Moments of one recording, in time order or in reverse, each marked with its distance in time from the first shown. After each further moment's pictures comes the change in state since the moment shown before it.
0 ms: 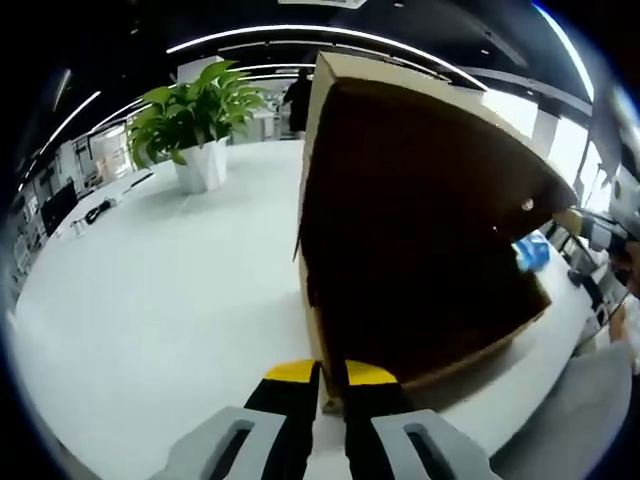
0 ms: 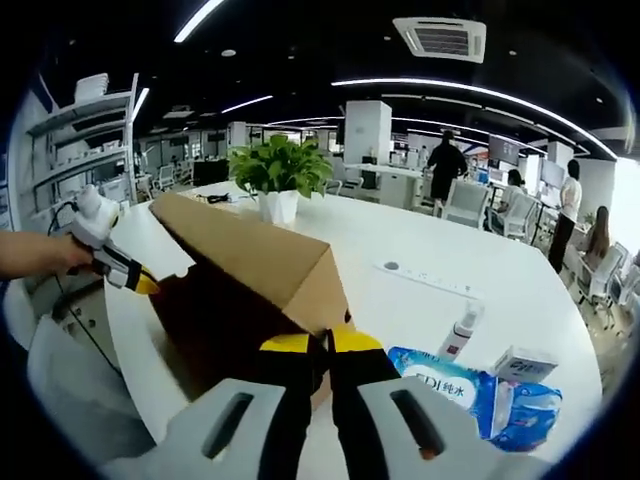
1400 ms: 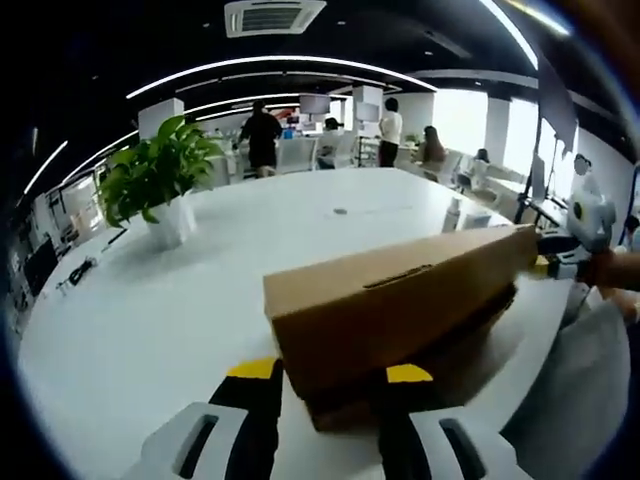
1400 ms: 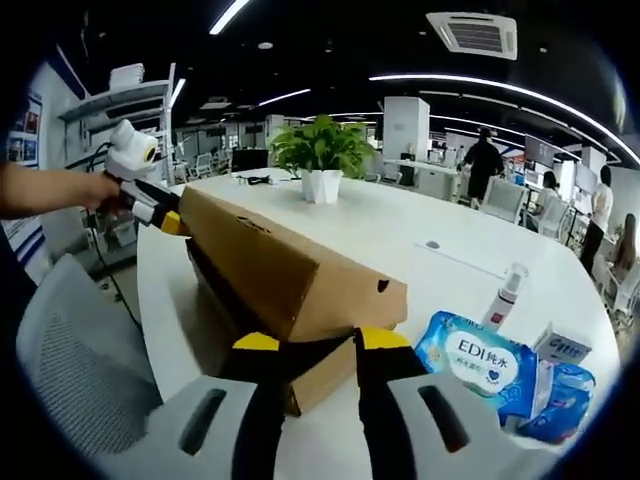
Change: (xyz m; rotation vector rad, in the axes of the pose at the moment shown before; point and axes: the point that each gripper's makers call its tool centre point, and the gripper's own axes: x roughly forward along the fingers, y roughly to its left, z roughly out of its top) left arm -0.024 -0.024 0.026 0.193 -0.104 -0.101; right arm -0.010 0.040 -0.054 -0.056 0.016 0.179
